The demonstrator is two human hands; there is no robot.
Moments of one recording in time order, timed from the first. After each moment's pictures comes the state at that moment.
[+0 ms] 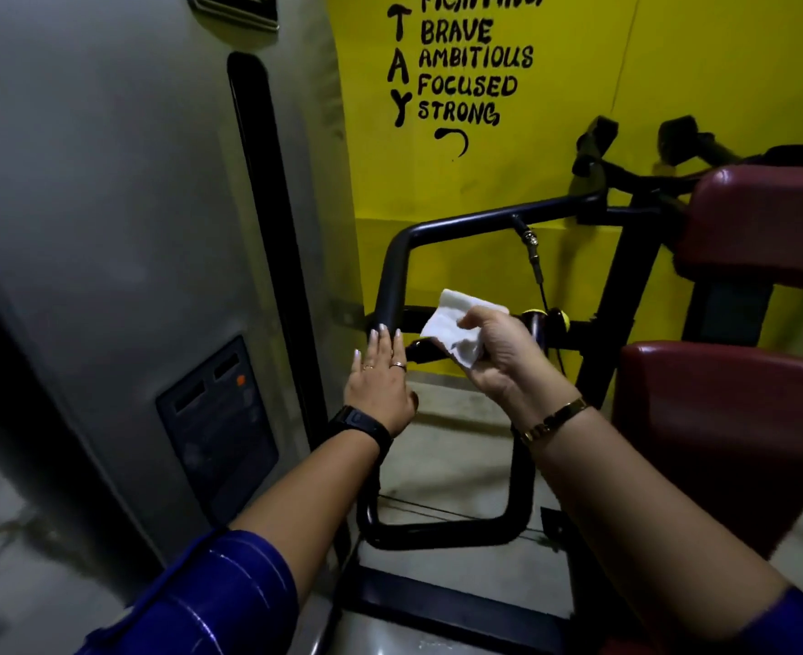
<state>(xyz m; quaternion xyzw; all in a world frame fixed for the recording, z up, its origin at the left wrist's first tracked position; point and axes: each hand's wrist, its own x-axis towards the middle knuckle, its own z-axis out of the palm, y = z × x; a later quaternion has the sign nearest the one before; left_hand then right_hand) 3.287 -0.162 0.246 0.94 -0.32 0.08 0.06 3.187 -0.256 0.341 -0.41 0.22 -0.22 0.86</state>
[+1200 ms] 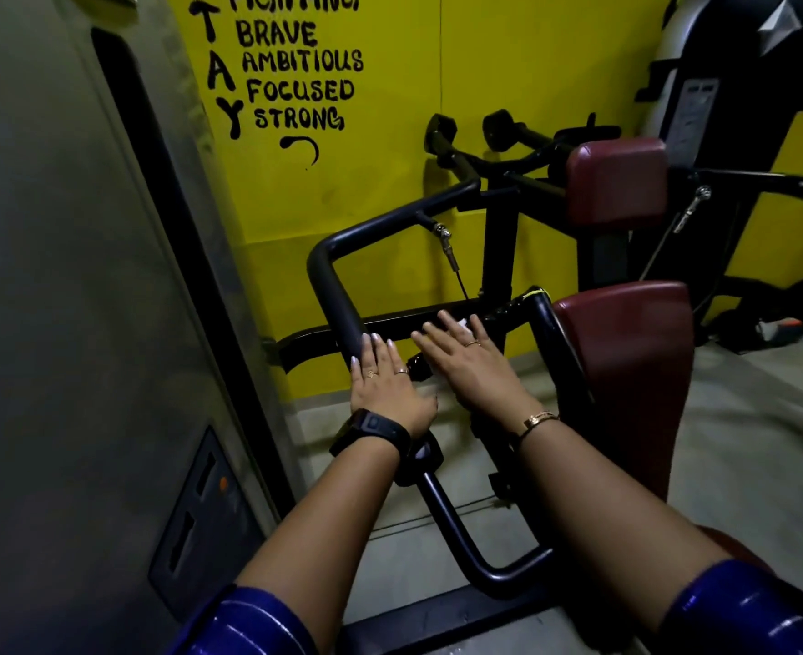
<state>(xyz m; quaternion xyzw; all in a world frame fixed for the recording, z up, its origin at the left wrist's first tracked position) 3.351 -0.170 0.253 0.88 -0.47 0.02 0.05 3.254 -0.264 0.258 -0.95 0.26 -0.11 -0.11</state>
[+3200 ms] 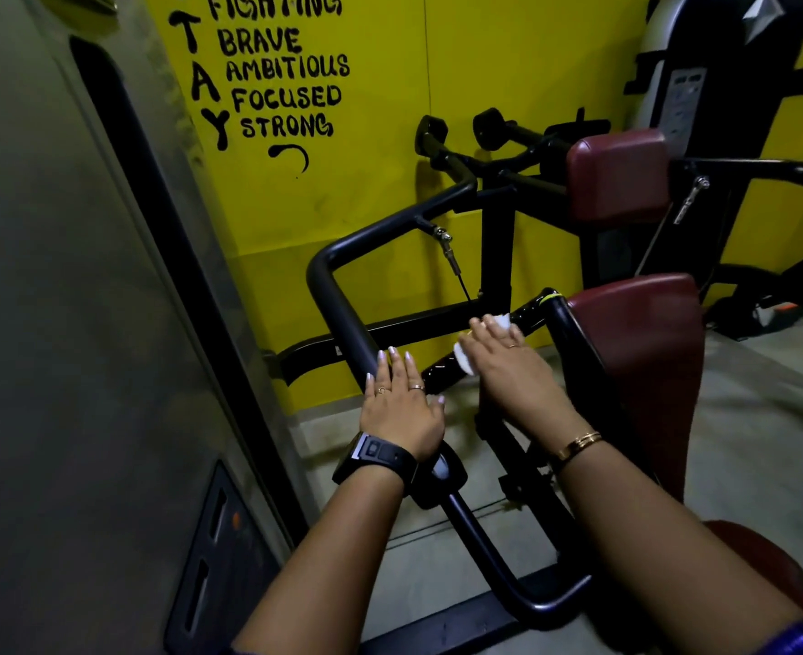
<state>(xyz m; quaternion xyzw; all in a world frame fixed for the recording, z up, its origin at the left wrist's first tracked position) 3.367 -0.167 0.251 0.84 -0.54 0.00 0.07 3.245 -0.272 0.259 -0.93 0.34 -0.15 -0.07</state>
